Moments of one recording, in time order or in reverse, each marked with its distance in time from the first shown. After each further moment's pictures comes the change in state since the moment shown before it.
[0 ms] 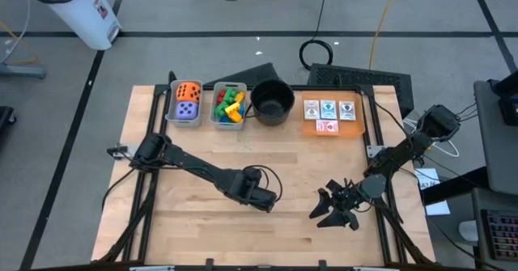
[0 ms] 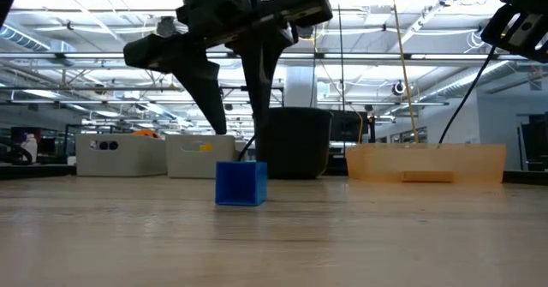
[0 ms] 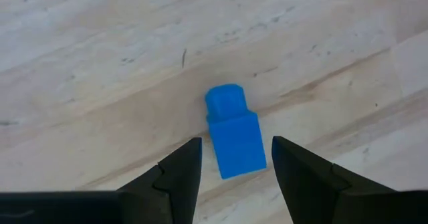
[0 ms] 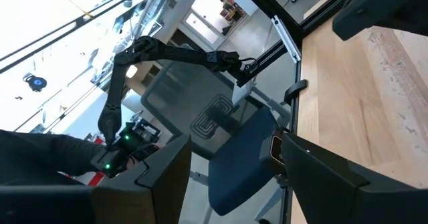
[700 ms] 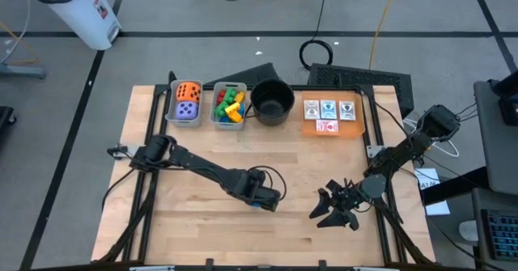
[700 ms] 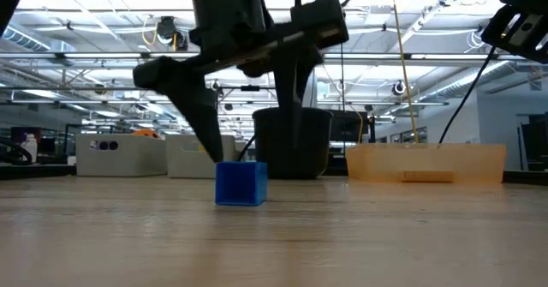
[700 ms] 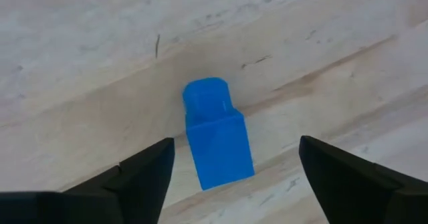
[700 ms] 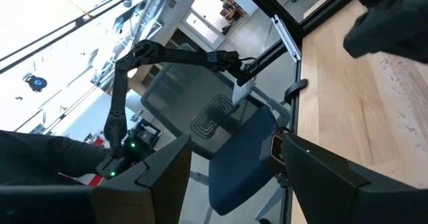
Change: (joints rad) left arm 0.017 0.050 0.001 0.079 0.076 0.018; right arm 0.000 0.000 0.000 -0.001 -0.001 0.003
